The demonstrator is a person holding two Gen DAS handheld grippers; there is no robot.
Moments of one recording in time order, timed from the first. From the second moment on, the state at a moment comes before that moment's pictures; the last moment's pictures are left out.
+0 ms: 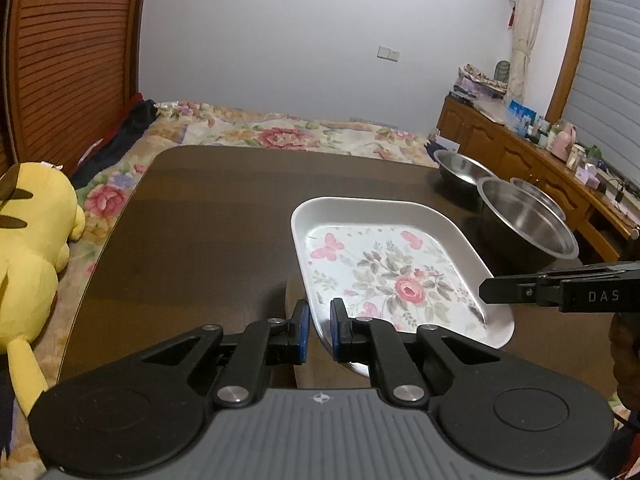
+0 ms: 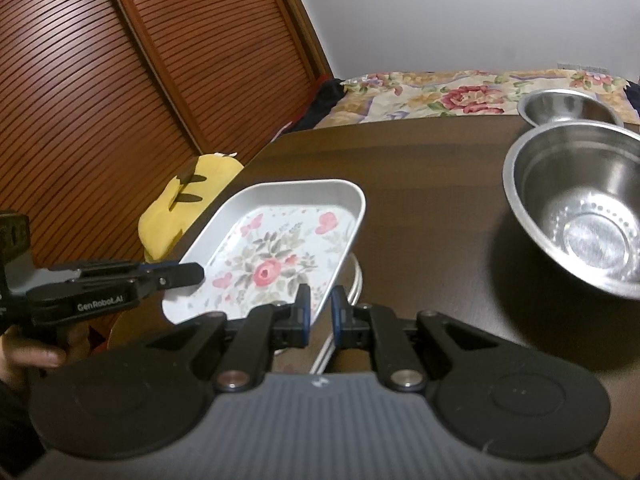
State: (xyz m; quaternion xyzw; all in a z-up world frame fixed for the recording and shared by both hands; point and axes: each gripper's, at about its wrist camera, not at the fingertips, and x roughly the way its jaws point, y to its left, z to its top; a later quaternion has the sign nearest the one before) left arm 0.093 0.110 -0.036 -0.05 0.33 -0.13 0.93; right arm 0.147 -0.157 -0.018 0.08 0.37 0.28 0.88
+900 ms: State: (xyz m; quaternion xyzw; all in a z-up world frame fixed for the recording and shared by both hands) left arm 0.069 0.110 -0.049 -0.03 0.33 -0.12 0.94; right arm 0.119 -0.161 -0.034 0.09 0.34 0.29 0.89
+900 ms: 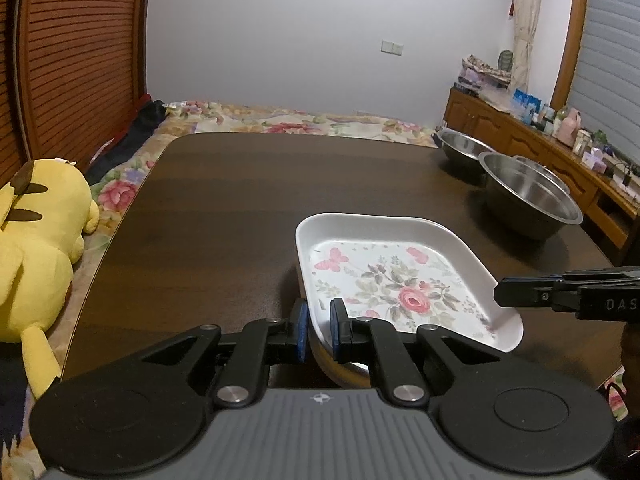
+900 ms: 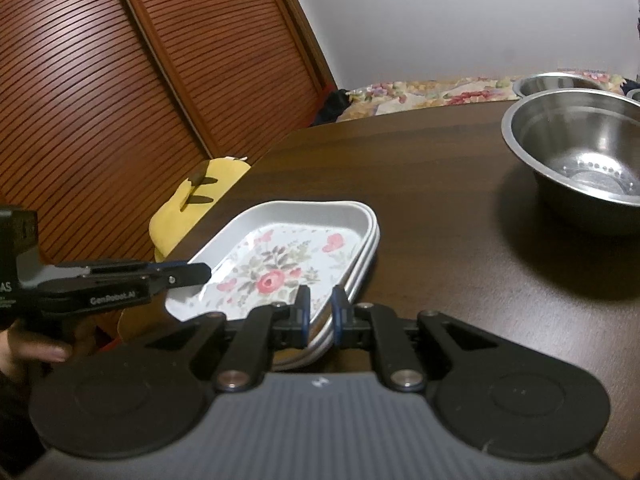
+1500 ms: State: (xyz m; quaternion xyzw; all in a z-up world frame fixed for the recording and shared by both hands) left arm 0.071 0.111 -0.054 -0.03 0.33 -0.11 0.94; right arm 0.117 -0.161 -0.036 0.09 0.33 0.28 0.90
